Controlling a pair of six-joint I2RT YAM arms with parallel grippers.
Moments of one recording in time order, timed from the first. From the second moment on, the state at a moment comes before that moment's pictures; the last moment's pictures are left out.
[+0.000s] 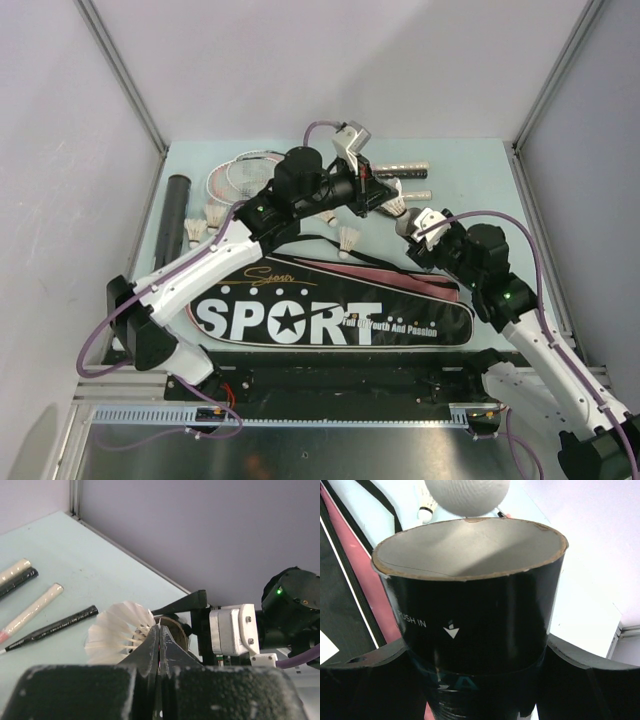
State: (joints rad) left arm -0.85 1.51 1.50 -0.08 0.30 -0.36; right arm 0.41 0.77 0.70 -0.23 -0.17 -0.55
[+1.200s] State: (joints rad) left arm -0.55 1.54 1.45 0.01 0.66 -0.44; right arm 0.40 0.64 0.70 -0.24 -0.08 -0.42
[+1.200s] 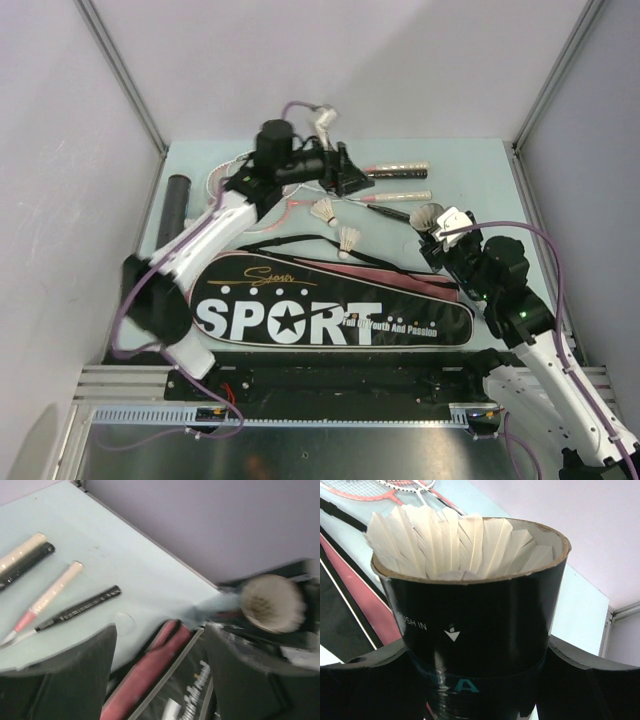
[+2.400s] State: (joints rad) left arm -0.58 2.22 2.01 -0.84 0.50 0.15; right arm 0.40 0.65 0.72 -0.37 -0.14 -0.47
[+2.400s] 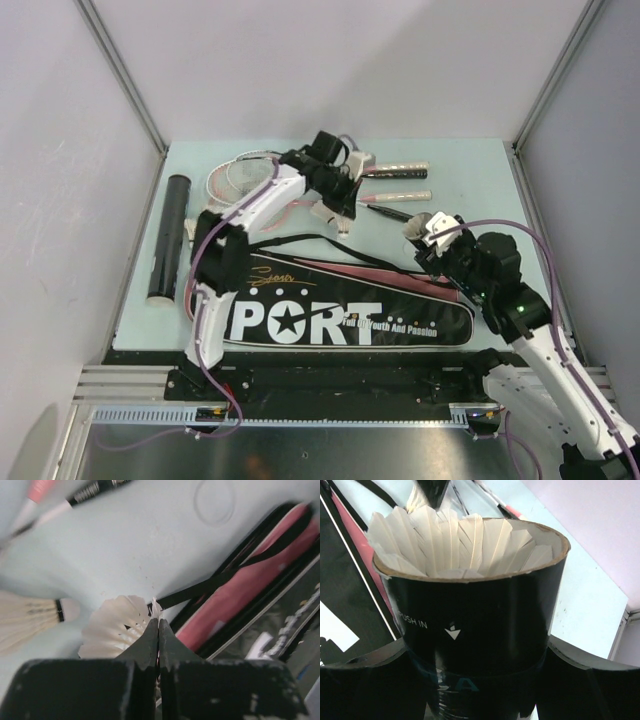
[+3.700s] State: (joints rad) left arm -0.95 1.45 1.34 0.13 0.13 -0.42; right arm 0.47 0.71 0.73 -0.31 -0.12 -0.47
